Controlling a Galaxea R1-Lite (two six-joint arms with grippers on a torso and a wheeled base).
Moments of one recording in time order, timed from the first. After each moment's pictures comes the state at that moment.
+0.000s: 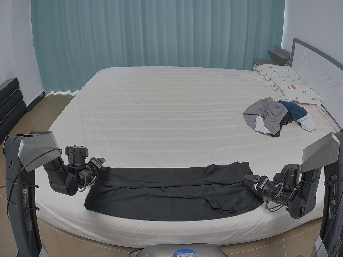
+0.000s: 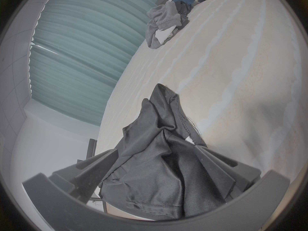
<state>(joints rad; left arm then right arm) -0.01 2.41 -0.85 -0.98 0.04 -0.80 0.10 2.40 -0.35 -1.55 0.28 0.92</state>
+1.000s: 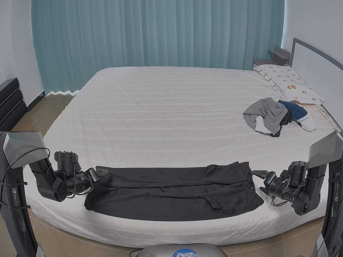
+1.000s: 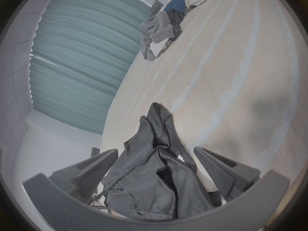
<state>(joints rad) 0.01 2.30 -0.65 -0.97 -0.19 -0.56 0.01 2.40 -0.36 -1.55 0.32 0.93</state>
